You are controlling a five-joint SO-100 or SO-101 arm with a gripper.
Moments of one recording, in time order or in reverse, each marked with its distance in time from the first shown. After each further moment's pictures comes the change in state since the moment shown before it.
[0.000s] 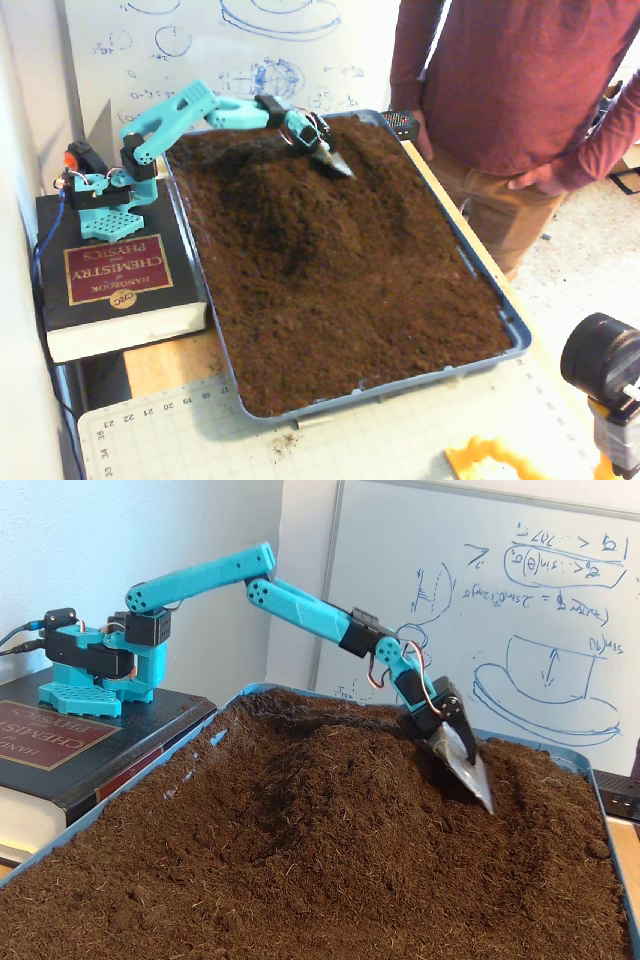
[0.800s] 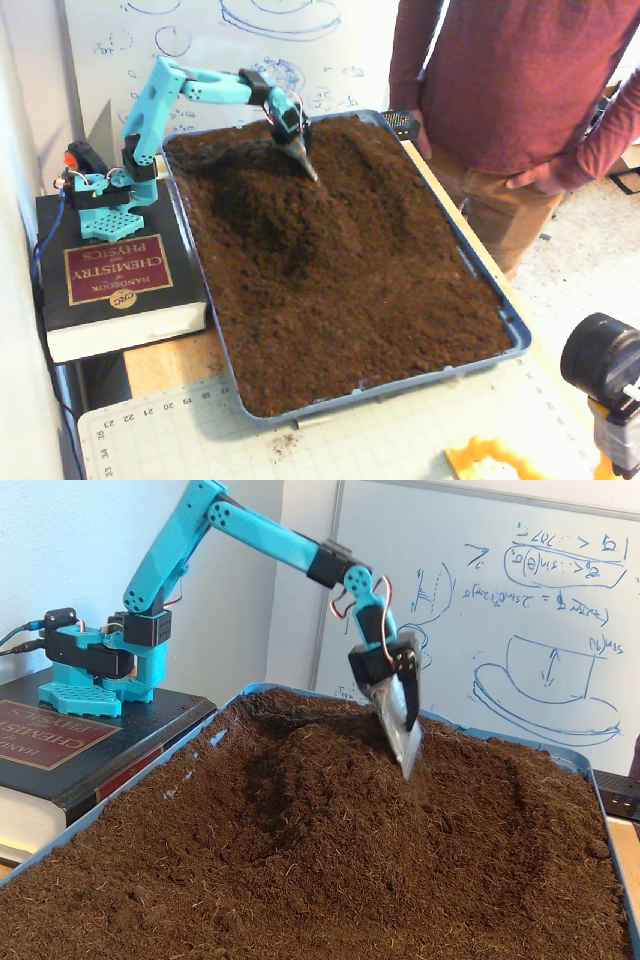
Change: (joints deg) arm 4.0 35.9 30.7 8.0 8.0
